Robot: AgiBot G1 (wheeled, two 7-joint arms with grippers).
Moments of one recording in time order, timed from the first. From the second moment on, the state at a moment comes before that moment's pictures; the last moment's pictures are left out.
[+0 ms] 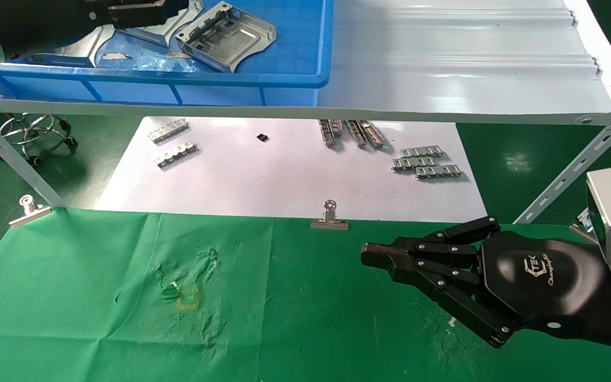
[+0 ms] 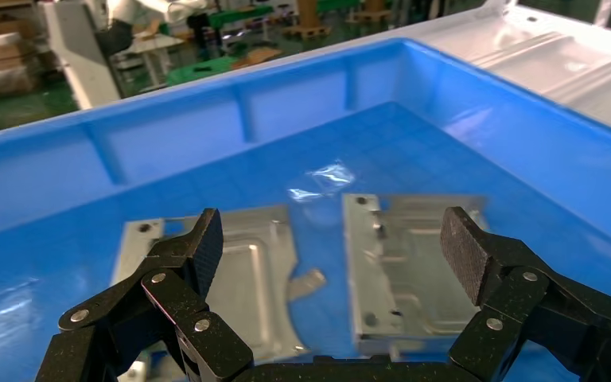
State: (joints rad) left arm -1.90 1.06 0.46 -0.26 1.20 1.00 -0.03; right arm 1.08 -0.54 -0.42 1.22 -0.61 -1.40 0.10
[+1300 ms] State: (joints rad) left arm -2.01 1.20 0.51 0.00 1.29 0.60 0.02; right arm 1.08 -0.54 -0.42 1.22 -0.61 -1.40 0.10
